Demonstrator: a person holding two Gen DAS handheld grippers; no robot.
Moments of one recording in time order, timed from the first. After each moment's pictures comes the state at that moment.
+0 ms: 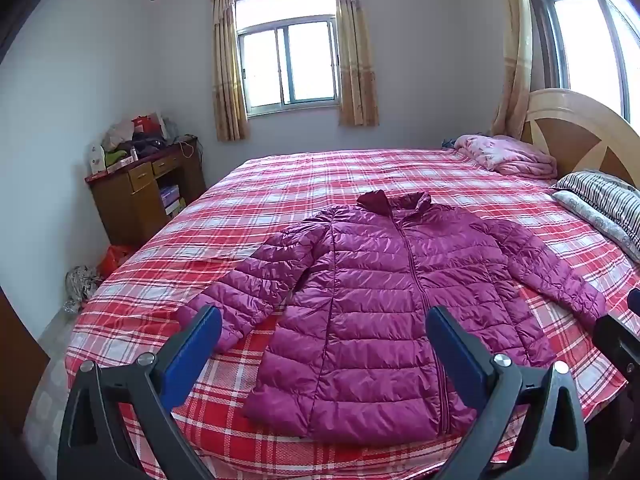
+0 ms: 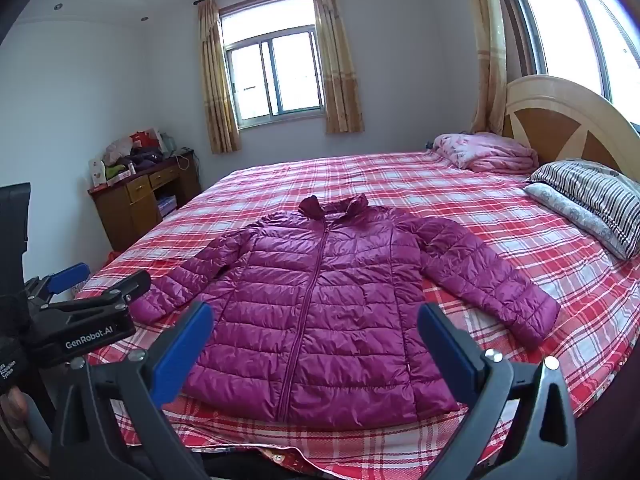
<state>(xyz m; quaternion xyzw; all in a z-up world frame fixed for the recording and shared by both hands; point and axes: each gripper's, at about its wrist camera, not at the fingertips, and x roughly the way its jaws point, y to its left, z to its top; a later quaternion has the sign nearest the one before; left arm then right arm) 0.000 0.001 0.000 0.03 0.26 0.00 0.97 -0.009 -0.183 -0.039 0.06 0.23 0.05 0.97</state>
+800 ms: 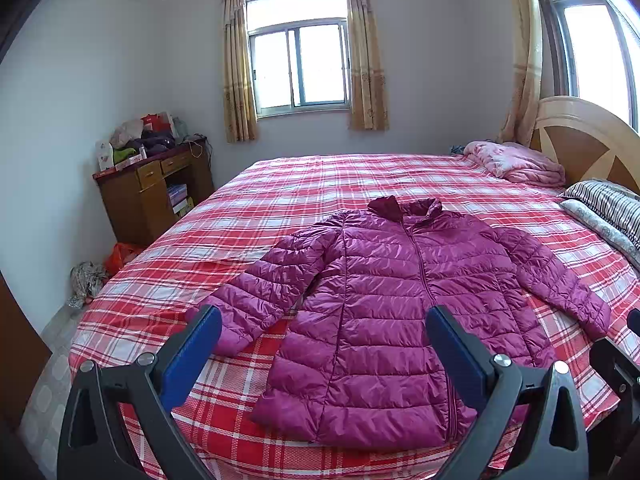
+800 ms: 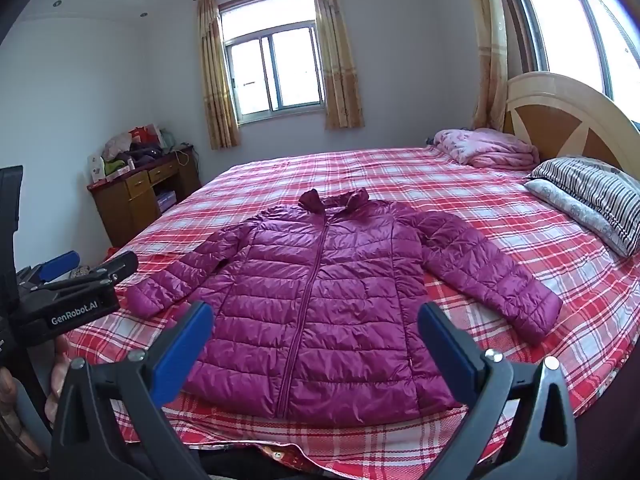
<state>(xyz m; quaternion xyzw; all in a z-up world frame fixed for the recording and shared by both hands) 0.003 0.011 0.003 0.03 0.24 0.01 0.97 -0.009 -0.182 -0.049 0.07 0.23 0.05 0.97</state>
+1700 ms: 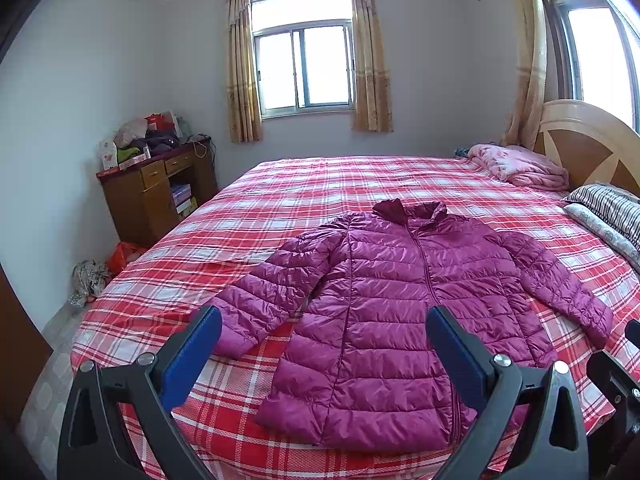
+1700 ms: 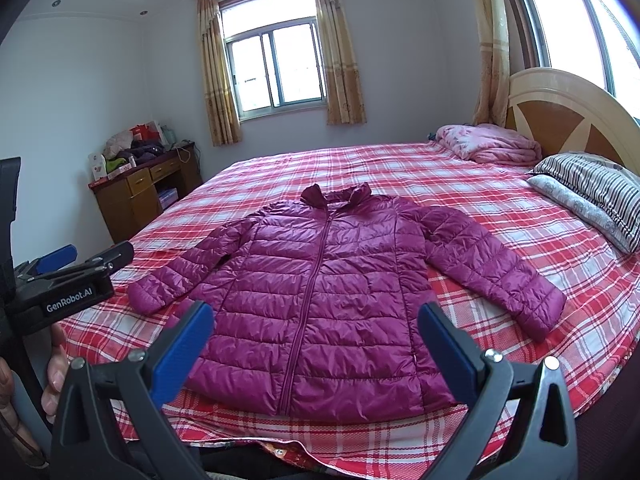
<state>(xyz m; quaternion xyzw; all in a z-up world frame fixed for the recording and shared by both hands) 0.003 0.015 0.003 0.03 0.24 0.02 0.97 -0.007 -0.179 -0.053 0.07 0.24 0.05 0.97</state>
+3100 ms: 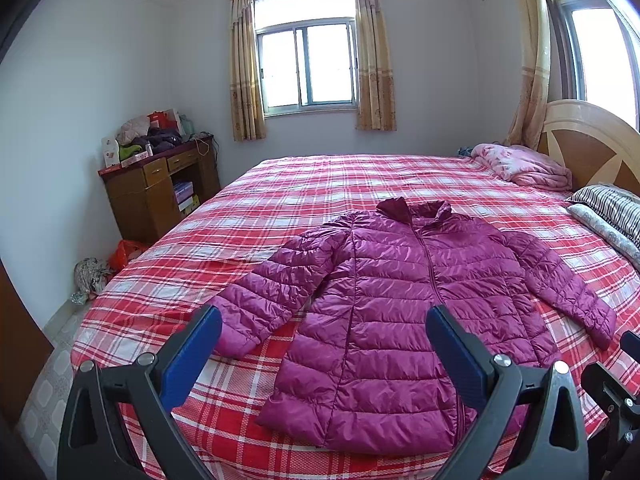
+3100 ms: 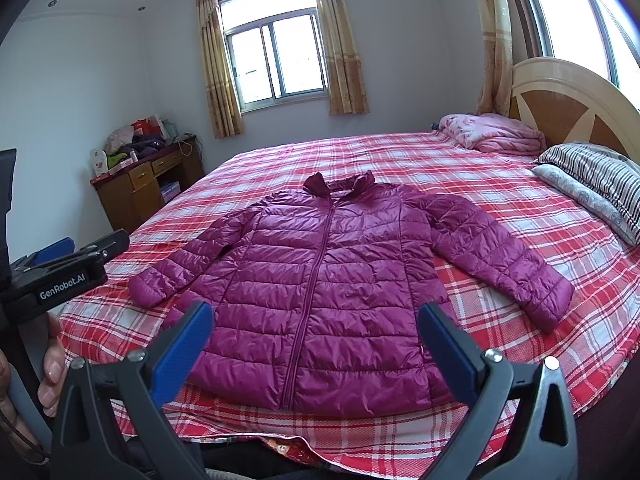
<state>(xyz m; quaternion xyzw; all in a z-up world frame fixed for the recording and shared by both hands) 0.010 0.018 0.001 0.02 0.24 0.02 0.97 0.000 -0.180 -0.064 0.08 0.26 0.06 0.96</state>
